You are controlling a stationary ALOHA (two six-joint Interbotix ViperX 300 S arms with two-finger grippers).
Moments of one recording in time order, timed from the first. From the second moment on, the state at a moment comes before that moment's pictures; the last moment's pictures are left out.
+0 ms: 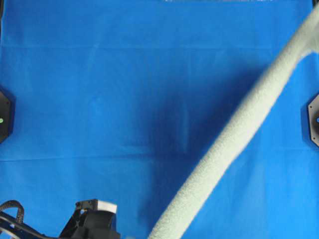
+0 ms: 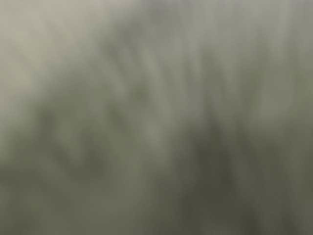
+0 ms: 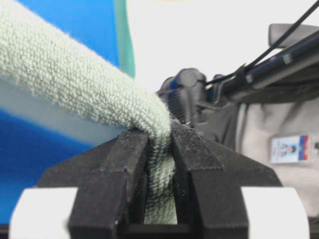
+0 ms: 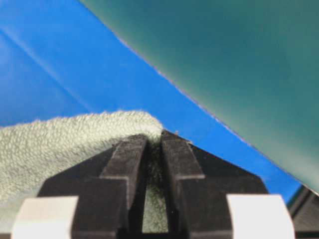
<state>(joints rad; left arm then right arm) -0.64 -0.04 0.00 0.26 0.60 -0.73 0.19 -0.92 0.66 -0.92 1.33 0.96</state>
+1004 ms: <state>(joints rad) -0.33 -0.52 0.98 0.25 0.56 -1.05 -0.52 0.12 0.44 -0.97 0.40 0.82</state>
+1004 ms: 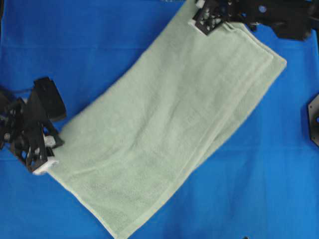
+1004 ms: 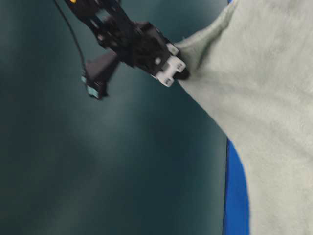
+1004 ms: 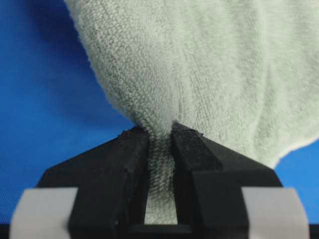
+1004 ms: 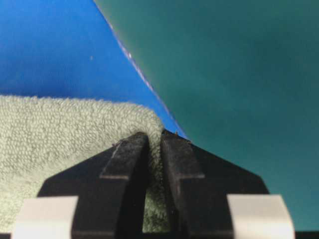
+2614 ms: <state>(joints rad) -0.26 -0.86 1.04 0.27 0.65 -0.67 -0.57 -0.14 0.80 -0.70 0.39 0.75</state>
